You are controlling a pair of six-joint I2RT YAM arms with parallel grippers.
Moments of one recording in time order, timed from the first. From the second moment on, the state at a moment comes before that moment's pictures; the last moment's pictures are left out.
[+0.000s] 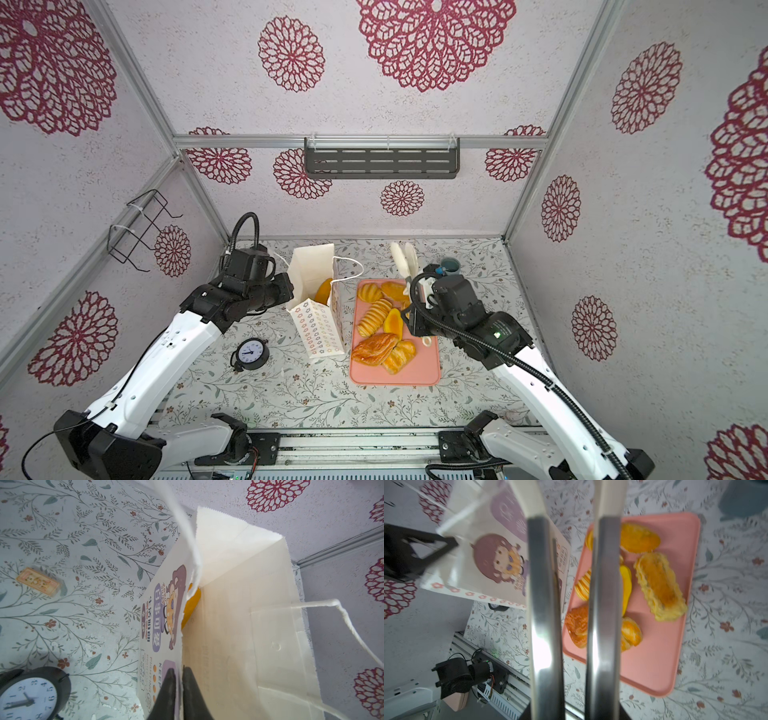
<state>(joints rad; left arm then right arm) -0.39 1.26 1.27 -0.79 -0.05 -0.61 0.65 0.96 1.11 -0.94 -0.11 0.58</state>
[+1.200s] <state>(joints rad) -0.39 1.19 1.20 -0.77 -0.05 -0.61 0.65 0.92 0.84 -1.12 -0.33 0.70</state>
